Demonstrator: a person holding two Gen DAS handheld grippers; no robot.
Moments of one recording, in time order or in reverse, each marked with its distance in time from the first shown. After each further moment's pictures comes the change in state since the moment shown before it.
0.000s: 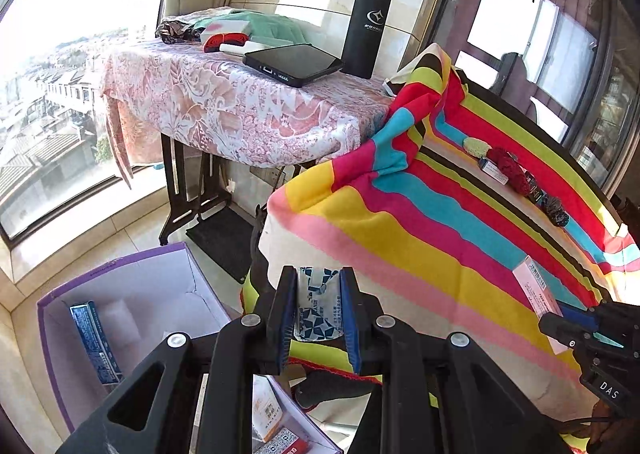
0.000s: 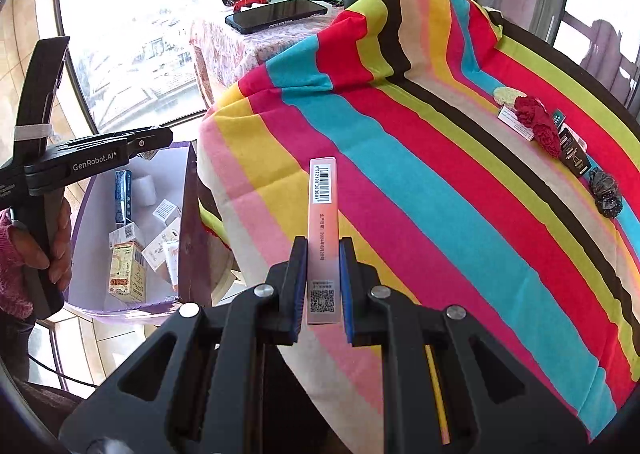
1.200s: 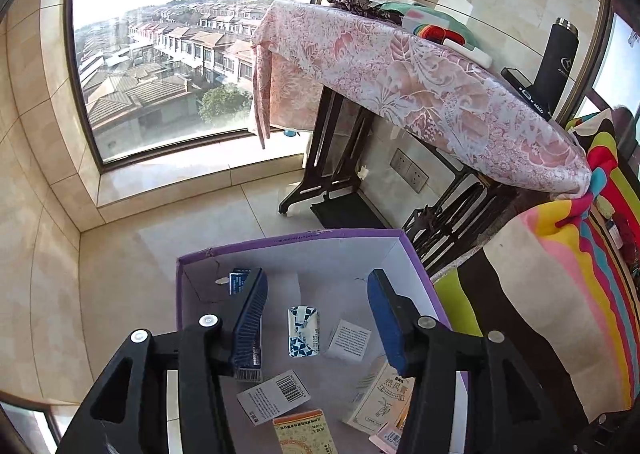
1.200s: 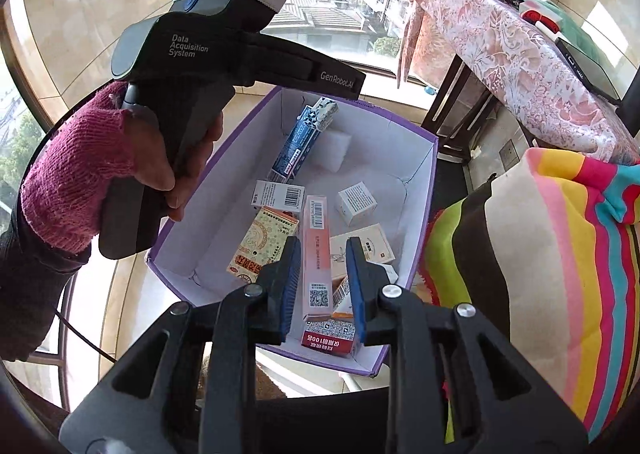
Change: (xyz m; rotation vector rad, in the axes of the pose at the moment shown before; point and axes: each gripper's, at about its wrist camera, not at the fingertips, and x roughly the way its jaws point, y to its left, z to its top) left arm -0.013 0.161 -0.022 -0.268 0.031 0.356; right arm 0.059 0.219 0.008 -0.545 0.096 0.388
